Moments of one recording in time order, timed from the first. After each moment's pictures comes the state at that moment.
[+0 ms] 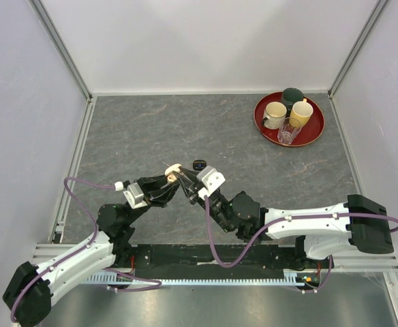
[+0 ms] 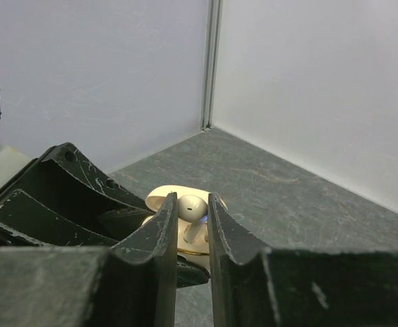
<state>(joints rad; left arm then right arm) -0.71 0.61 0.08 1.05 0.27 -0.05 1.41 1.34 0.80 0.90 0.60 -0.25</state>
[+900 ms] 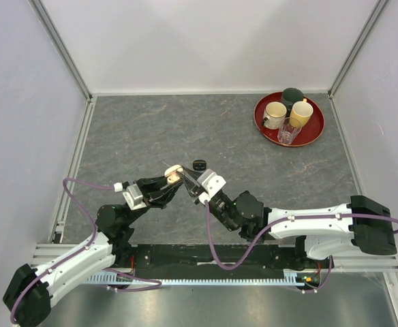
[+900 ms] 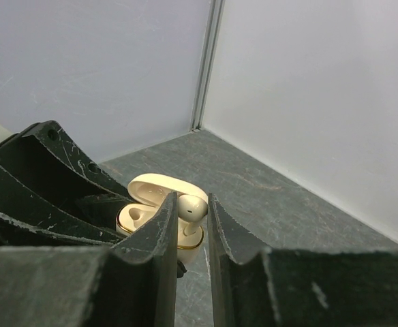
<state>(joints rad) -0.71 0.58 0.08 1.03 0.29 -0.05 1.39 1.32 0.76 0.91 0.55 -0.35</state>
